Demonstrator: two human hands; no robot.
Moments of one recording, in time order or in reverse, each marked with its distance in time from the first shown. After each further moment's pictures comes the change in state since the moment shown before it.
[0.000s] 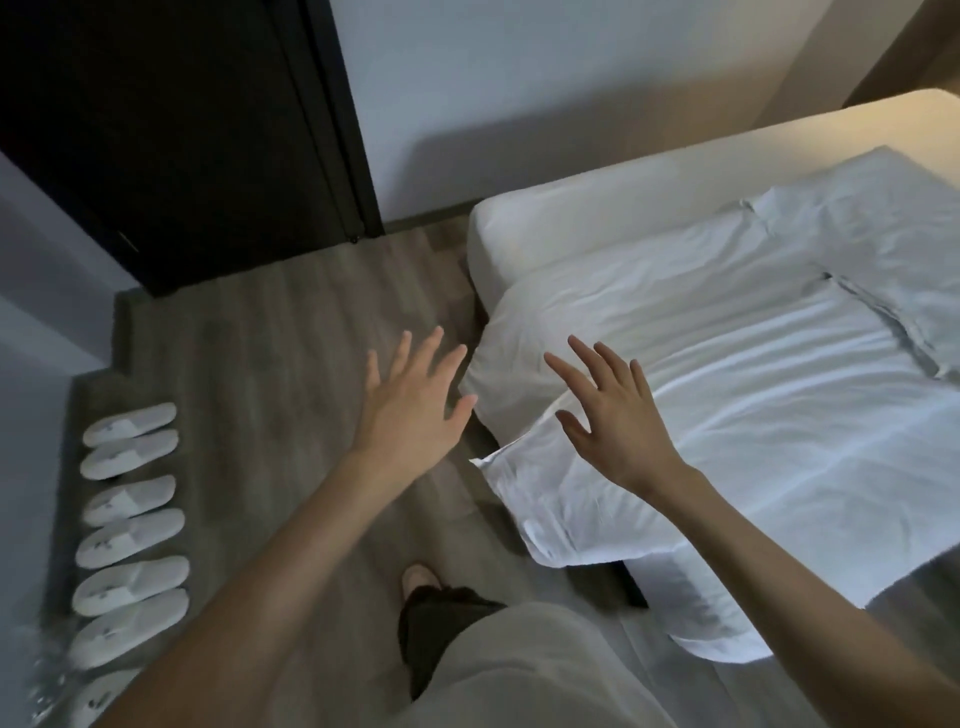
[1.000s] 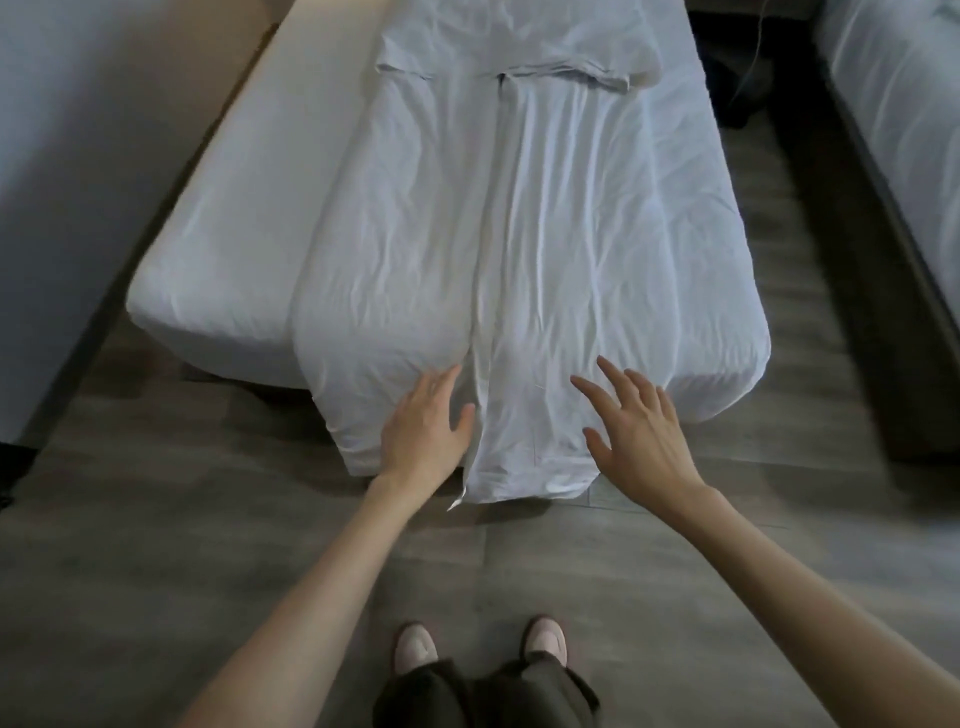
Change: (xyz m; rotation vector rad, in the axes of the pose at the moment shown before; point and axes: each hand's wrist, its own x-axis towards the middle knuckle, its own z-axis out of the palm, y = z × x) left_hand 0.240 -0.025 0.185 -0.253 -0.350 0.864; right_hand 0.008 -0.038 0.181 -0.093 0.126 1.164
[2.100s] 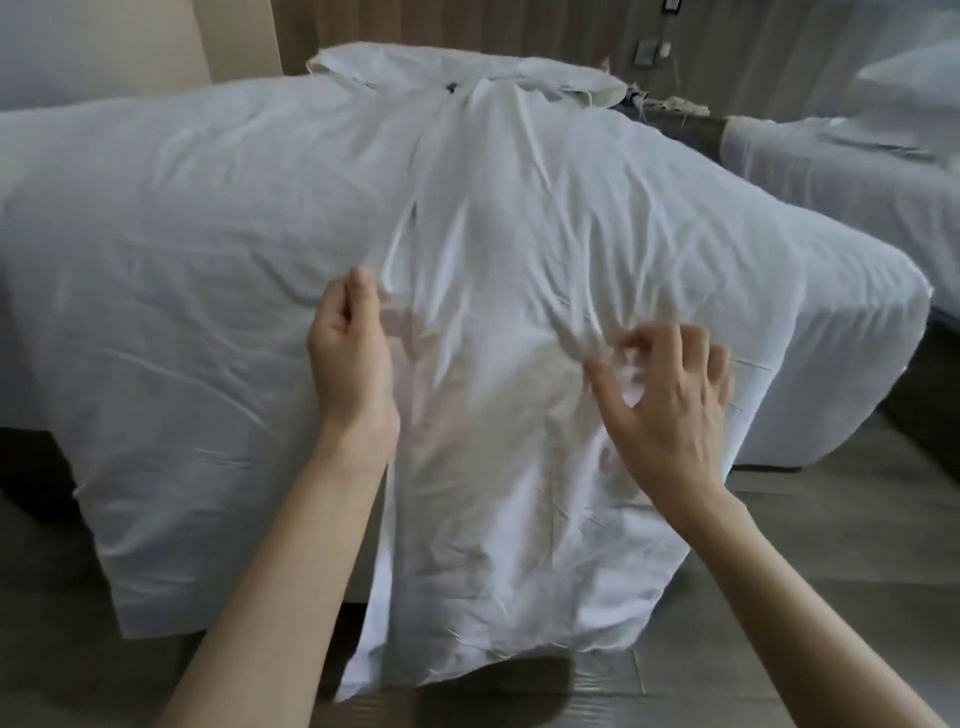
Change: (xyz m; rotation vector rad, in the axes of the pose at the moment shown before) left_hand 0.164 -0.109 0.258 -1.286 0.802 0.199; right_hand 0.102 0.092 0.310 0.195 0.934 0.154
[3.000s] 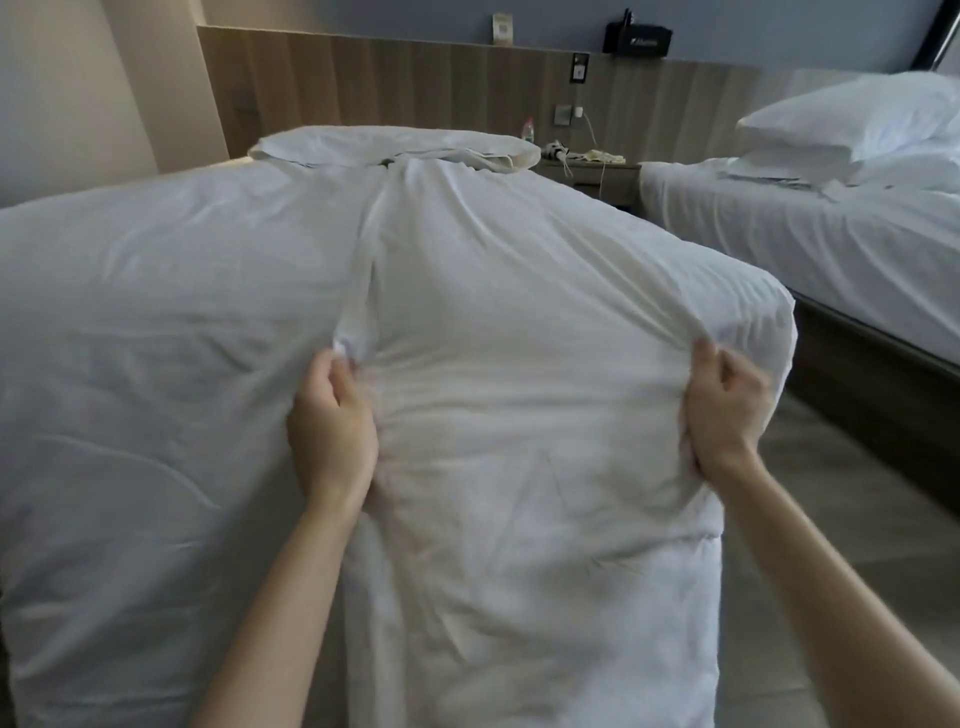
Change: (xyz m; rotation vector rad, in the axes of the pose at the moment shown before) left_hand -0.023 0.004 -0.001 0.595 -0.036 0.232; right_hand 0.041 0.080 -0.052 0.404 0.276 0.480
